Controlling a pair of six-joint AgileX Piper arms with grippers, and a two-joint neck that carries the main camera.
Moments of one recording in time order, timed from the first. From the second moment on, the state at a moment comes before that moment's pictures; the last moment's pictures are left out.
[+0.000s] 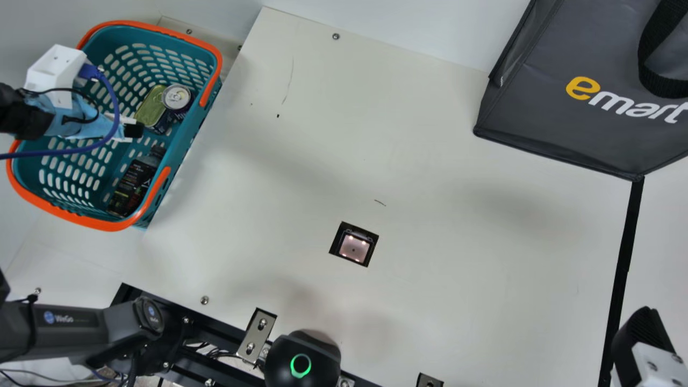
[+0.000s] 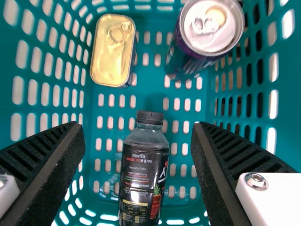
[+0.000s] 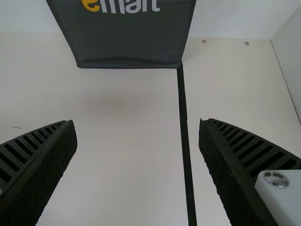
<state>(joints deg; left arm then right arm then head) 45.3 95.6 -57.3 -27.1 41.2 61.6 0.7 42.6 -69.7 -0.8 69.5 -2.3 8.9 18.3</state>
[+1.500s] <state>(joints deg) 40.2 113.8 -54.1 -31.8 23.2 69.0 0.7 42.6 -69.7 -0.8 69.4 -2.3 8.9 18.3</state>
